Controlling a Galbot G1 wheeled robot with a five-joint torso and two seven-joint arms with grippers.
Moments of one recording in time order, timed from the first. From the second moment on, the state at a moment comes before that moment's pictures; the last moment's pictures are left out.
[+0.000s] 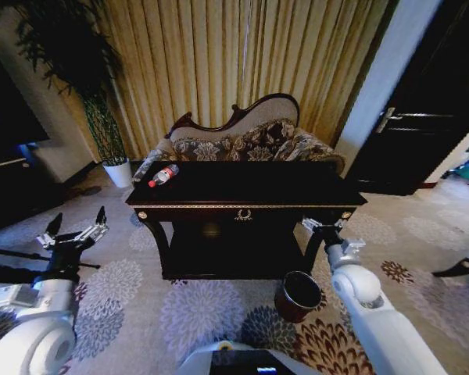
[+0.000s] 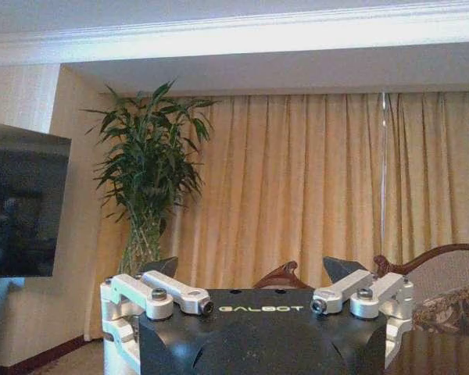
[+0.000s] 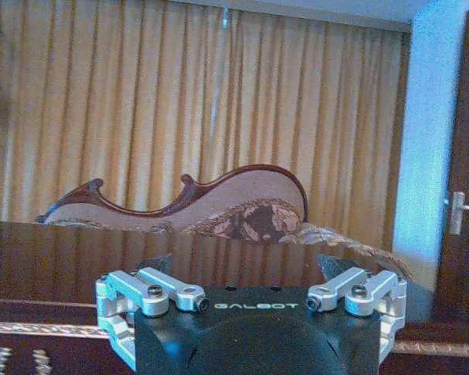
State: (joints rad) left arm 1.78 -1.18 -1.03 -2.44 -0.64 0.05 -0.18; right arm -1.38 1.03 0.63 2.14 0.46 -0.25 0.24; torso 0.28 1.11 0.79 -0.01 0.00
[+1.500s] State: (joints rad) left arm 1.77 -1.16 -1.05 -2.44 -0.65 0.08 -0.19; right arm -1.43 1.02 0.62 2.31 0.53 -0.35 0.22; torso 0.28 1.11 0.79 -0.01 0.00
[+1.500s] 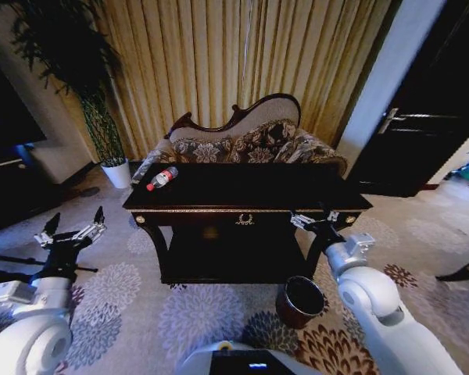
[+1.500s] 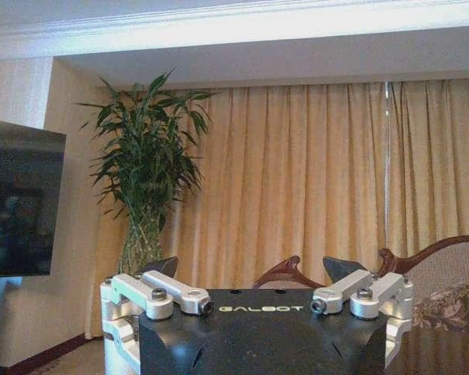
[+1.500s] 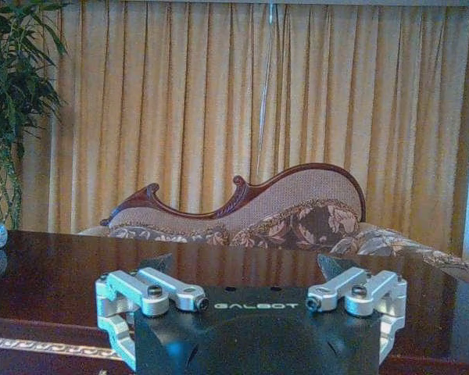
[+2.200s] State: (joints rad) left arm 1.78 -1.17 -1.04 -2.44 -0.65 0.08 -0.19; right arm -1.42 1.03 0.60 2.30 0.53 -0.34 0.22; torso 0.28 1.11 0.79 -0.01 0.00
